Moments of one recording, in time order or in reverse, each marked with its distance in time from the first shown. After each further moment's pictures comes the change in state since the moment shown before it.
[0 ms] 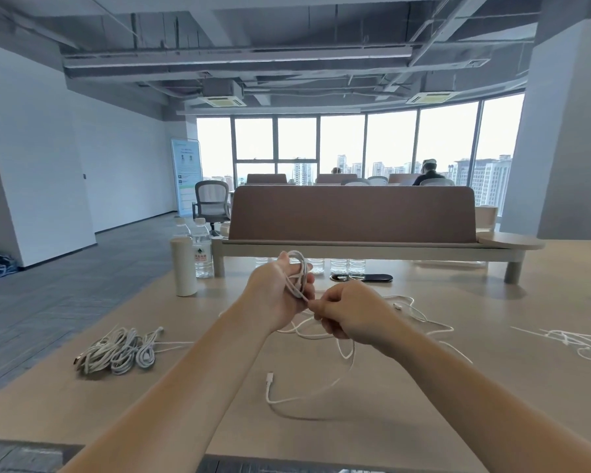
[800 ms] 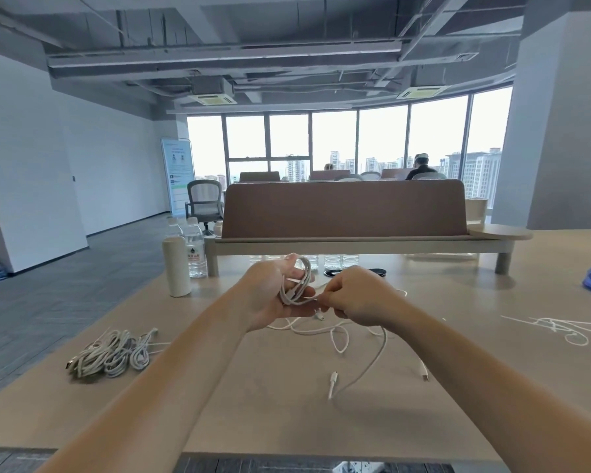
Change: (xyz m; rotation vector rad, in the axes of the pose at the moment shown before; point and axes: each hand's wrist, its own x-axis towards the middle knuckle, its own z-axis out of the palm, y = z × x) left_hand -0.010 0.007 -0.012 0.439 -0.178 0.003; right_hand 0.005 -0.008 -0.023 -0.425 0.034 -0.005
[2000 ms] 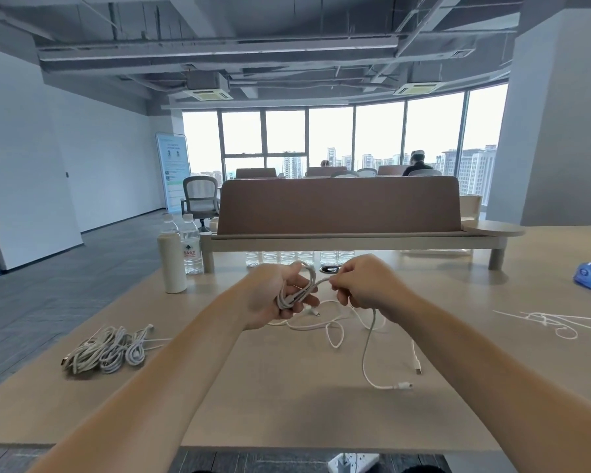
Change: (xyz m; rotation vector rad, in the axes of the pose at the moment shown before) left_hand 0.012 -0.011 -0.002 0.193 -0.076 -0.054; right_hand 0.007 0.022 -0.005 0.392 0.104 0.173
